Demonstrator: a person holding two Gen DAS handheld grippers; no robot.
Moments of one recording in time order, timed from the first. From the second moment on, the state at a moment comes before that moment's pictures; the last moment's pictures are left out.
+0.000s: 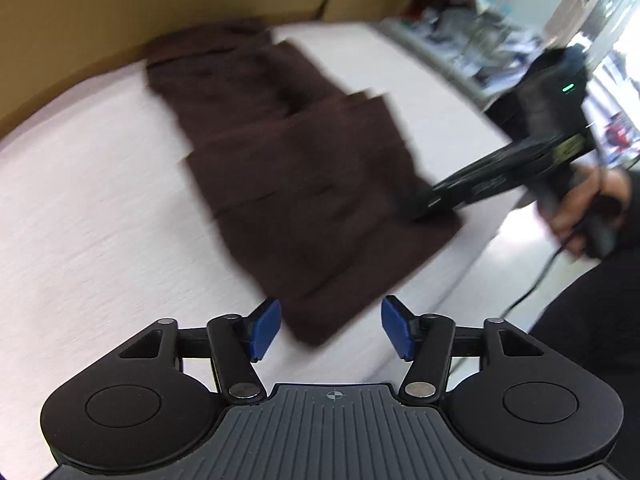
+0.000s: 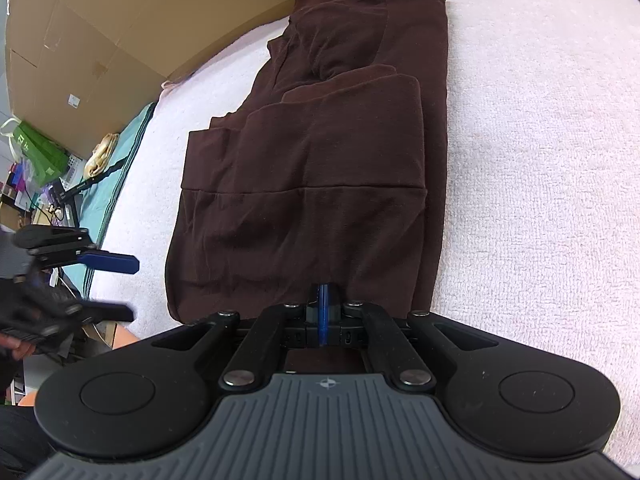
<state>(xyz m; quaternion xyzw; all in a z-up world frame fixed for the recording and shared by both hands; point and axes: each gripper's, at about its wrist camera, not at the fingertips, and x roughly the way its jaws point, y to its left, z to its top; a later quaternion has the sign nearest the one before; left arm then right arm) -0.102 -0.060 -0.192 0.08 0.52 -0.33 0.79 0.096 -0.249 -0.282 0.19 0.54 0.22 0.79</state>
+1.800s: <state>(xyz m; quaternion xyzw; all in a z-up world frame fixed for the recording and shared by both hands) -0.023 -0.073 -0.220 0.03 0.50 -0.25 0.83 0.105 -0.283 -0.236 0.28 0.49 0.09 0.82</state>
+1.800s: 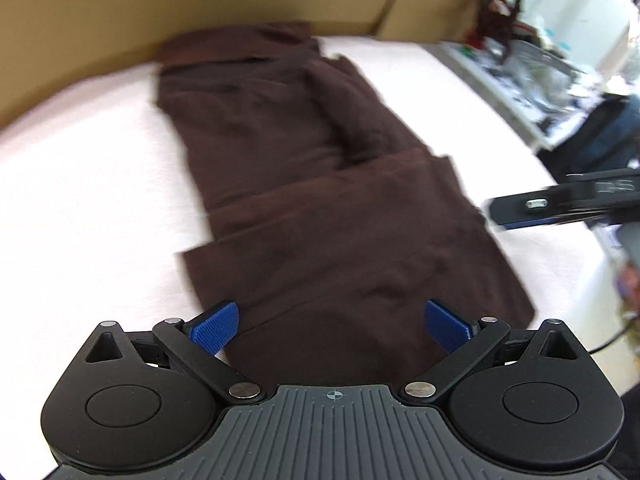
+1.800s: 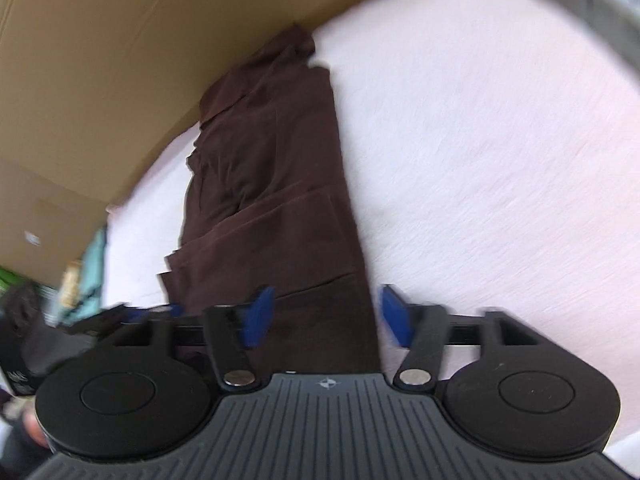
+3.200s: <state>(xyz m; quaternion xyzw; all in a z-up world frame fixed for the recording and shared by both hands) -0.058 -0.063 -0.244 0.06 0.53 -0.10 0.84 0.095 -0.226 -0.253 0.10 0.54 0.19 0.81</state>
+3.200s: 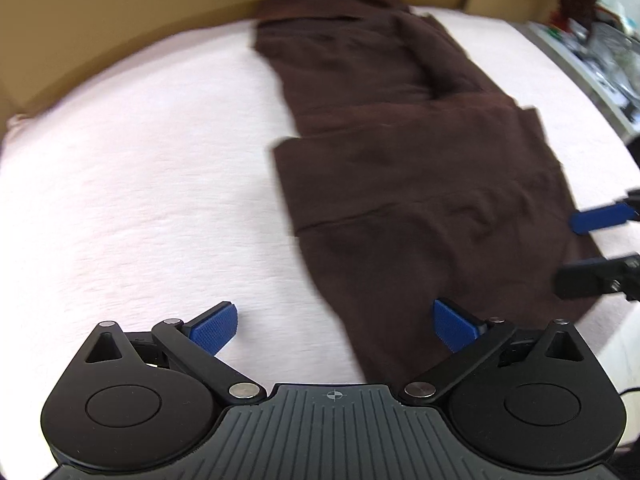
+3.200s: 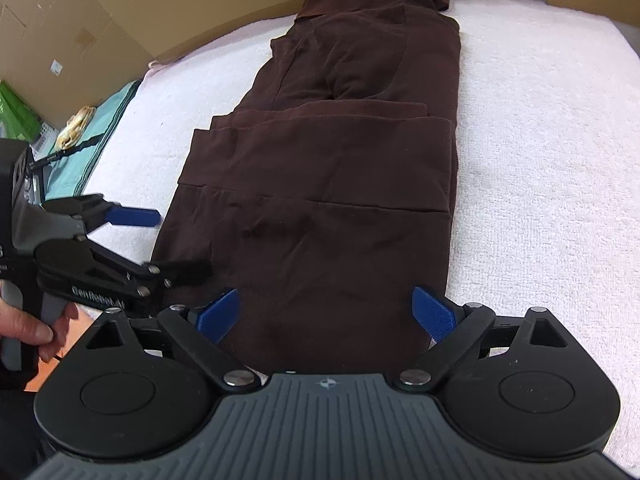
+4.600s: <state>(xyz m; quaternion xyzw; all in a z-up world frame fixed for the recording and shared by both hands) -0.058 -0.039 -0.231 -0.05 0.52 -0.11 0.84 0.112 -0.166 -0.232 -0.01 0.49 0.22 0.84</state>
